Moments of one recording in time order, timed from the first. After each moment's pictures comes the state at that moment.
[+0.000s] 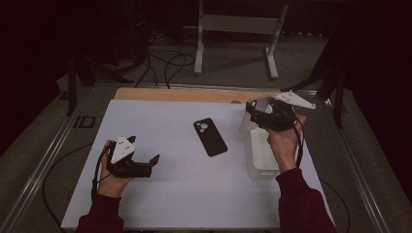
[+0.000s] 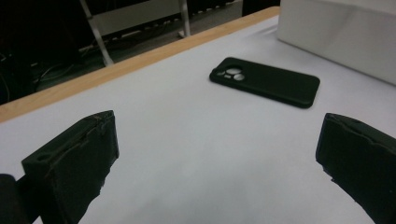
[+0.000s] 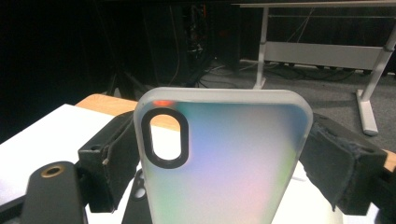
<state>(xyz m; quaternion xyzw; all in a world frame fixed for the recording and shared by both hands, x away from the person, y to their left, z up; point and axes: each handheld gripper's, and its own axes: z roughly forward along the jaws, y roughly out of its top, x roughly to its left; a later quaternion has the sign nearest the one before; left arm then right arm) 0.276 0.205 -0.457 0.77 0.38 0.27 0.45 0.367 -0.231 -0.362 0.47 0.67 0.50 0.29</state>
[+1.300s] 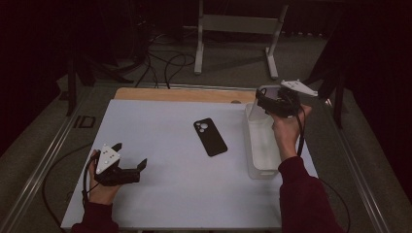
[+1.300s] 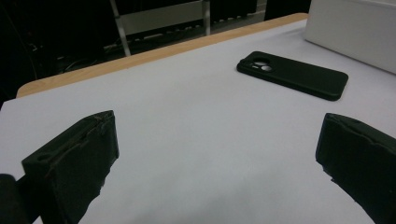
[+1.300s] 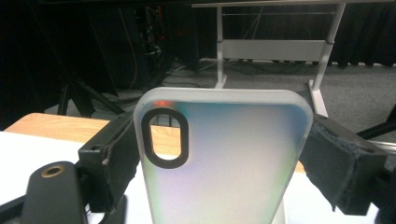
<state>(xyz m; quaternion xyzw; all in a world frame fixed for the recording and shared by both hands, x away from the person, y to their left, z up) 0.262 0.233 -0.475 0.73 0.41 0.29 0.46 0.412 -0.252 -0.364 0.53 0.63 0.46 0.33</state>
